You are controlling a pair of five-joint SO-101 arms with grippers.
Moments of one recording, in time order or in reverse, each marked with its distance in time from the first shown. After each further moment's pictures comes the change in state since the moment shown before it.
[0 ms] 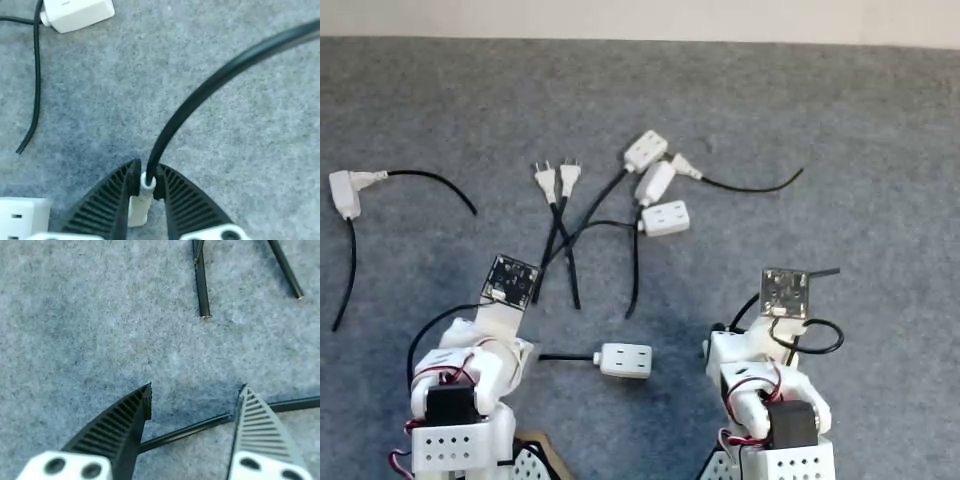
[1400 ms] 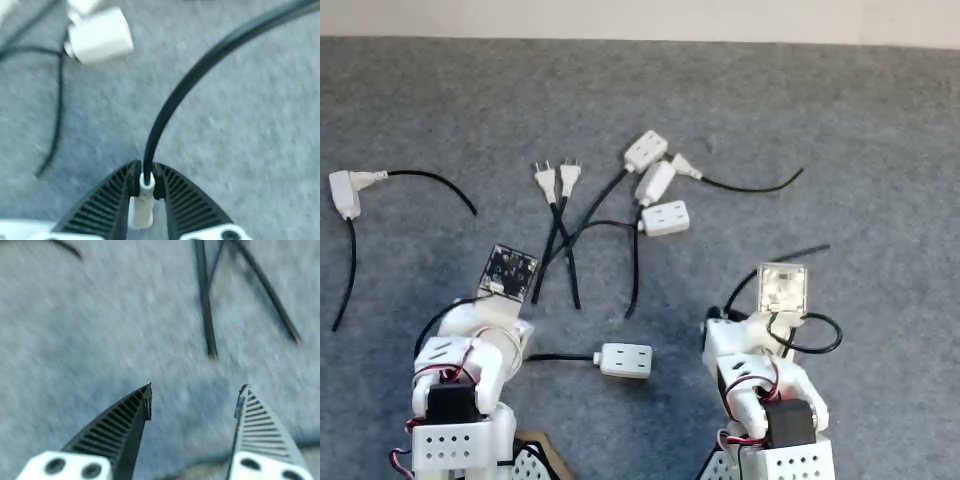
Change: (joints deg) left arm 0.5 -0.2 0.0 -14.1 0.0; right arm -2.0 0.3 0.3 -11.0 0.0
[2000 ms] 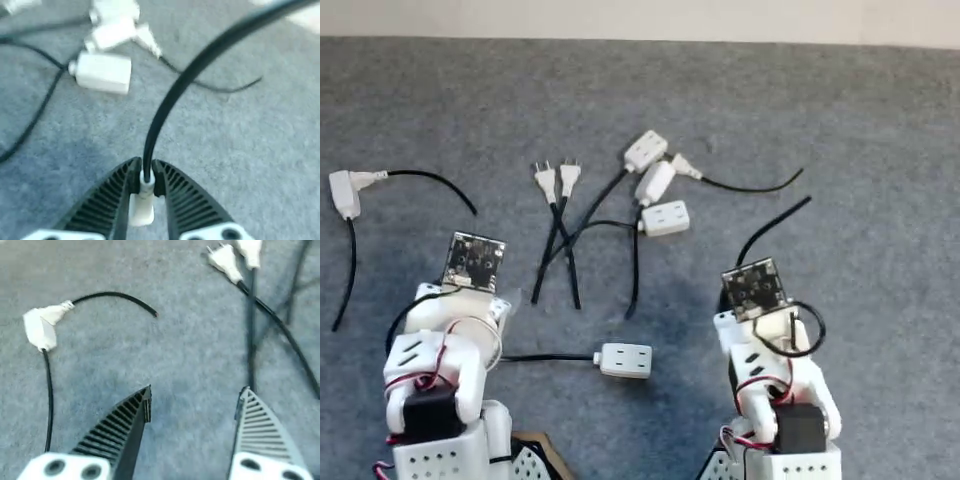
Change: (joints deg) left arm -5.5 0.1 -17.1 8.8 0.0; right arm 4.0 0.1 -9.2 -1.8 29.4
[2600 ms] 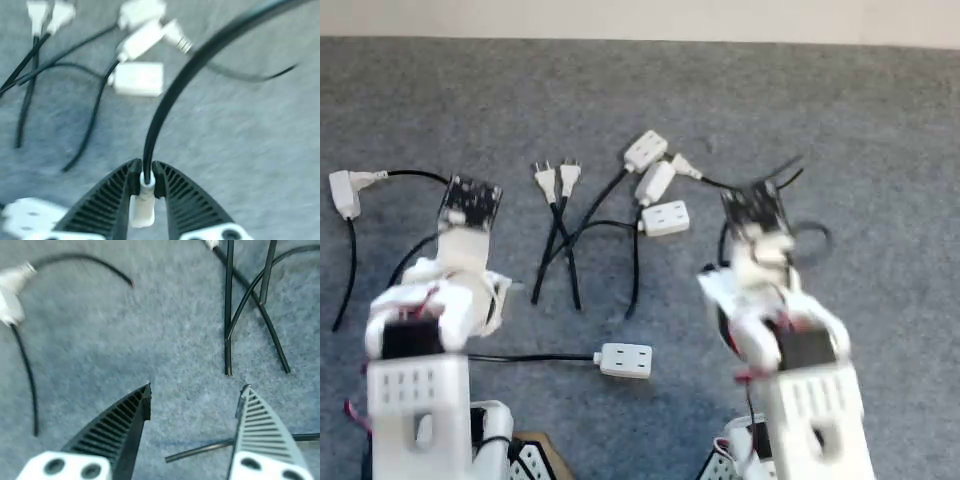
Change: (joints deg) left arm 1.1 41.1 -24.1 1.2 5.2; right arm -10.0 51.9 -34.7 4.2 -17.1
